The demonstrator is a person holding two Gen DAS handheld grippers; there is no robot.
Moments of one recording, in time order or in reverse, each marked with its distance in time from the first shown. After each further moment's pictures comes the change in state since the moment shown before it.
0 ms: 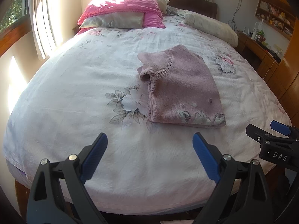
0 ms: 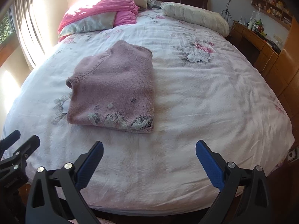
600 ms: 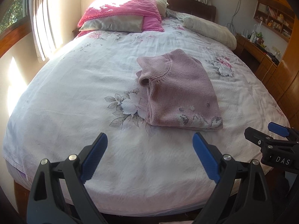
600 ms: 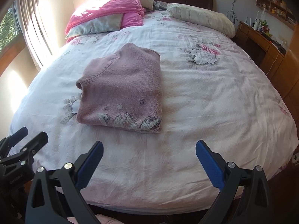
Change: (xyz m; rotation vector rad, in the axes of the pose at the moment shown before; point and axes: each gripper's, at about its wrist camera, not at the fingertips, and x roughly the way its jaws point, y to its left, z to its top) left arm -0.007 0.001 0.003 0.000 -0.022 -0.010; right arm -0.012 0.003 0.000 -0.008 -0.006 0.063
